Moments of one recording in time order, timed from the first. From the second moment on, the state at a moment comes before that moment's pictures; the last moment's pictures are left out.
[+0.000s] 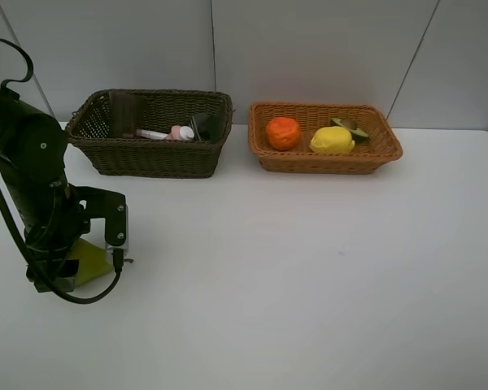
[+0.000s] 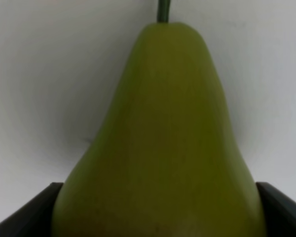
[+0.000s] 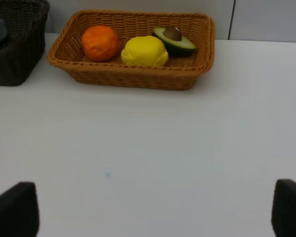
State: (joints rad) left arm -0.36 1.83 -0.78 0.14 0.70 0.77; right arm 0.07 0.00 -0.52 0.08 1.04 -0.10
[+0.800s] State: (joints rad) left arm -0.36 1.74 -0.78 0.09 0.71 0.77; right arm 0.07 0.00 -0.52 0.08 1.04 -0.10
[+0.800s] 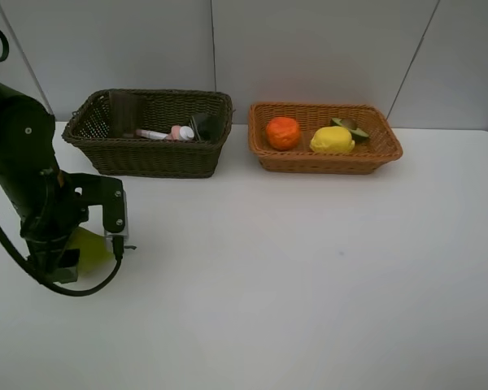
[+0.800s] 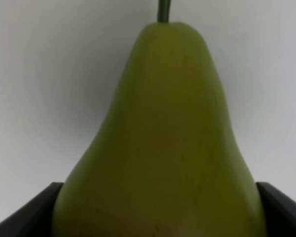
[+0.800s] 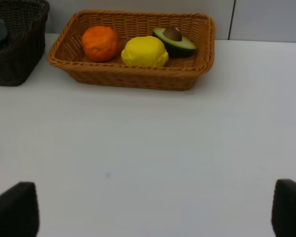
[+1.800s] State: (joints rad) left arm -0.54 1.71 -1.04 -0.57 0.53 0.76; right arm 0.07 0.00 -0.52 0.08 1.04 -0.10
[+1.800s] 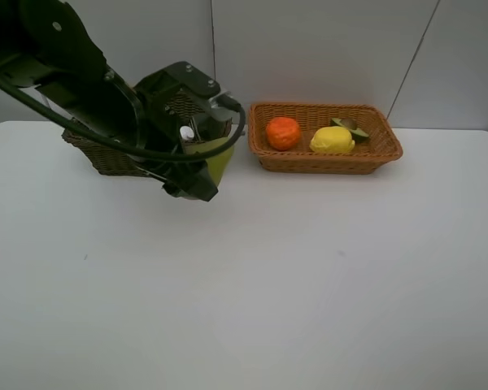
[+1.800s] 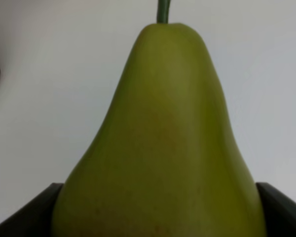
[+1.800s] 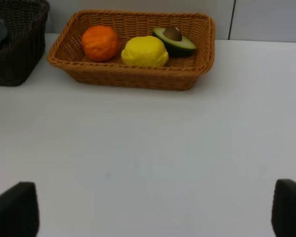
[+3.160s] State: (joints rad) left arm -0.64 2.31 -1.83 -0.55 0.21 0.71; right arm 0.07 0.00 -0.52 0.08 1.04 -0.10
